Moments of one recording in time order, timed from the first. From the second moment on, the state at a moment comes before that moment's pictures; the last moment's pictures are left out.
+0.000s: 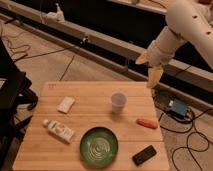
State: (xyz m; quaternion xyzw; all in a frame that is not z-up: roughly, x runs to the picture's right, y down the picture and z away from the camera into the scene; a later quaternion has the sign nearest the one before) arm 0.181 -0.058 0.611 -0.29 -0.17 -0.02 0.94
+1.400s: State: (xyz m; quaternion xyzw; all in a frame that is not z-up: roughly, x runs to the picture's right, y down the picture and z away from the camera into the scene) arm 0.223 -0.047 0.639 -0.29 -0.08 0.01 0.96
